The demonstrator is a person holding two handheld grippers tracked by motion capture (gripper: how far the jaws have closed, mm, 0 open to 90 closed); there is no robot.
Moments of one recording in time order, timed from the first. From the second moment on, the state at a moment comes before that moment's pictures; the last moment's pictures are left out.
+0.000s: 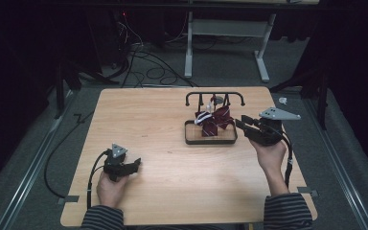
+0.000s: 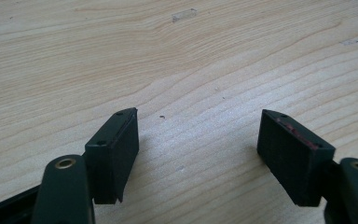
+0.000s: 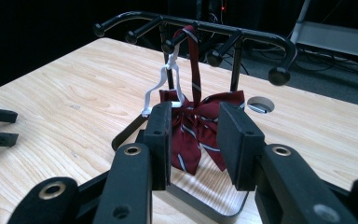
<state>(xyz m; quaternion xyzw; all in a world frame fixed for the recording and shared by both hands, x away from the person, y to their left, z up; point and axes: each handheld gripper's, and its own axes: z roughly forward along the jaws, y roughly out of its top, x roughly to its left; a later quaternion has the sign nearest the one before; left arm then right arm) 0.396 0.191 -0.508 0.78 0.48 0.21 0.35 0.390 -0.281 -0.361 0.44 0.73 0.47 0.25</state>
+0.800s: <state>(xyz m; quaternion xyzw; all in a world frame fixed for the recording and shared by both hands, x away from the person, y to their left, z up) 0.396 0.191 -0.508 0.78 0.48 0.21 0.35 0.368 -0.299 -0.399 0.46 0.72 0.48 0.22</state>
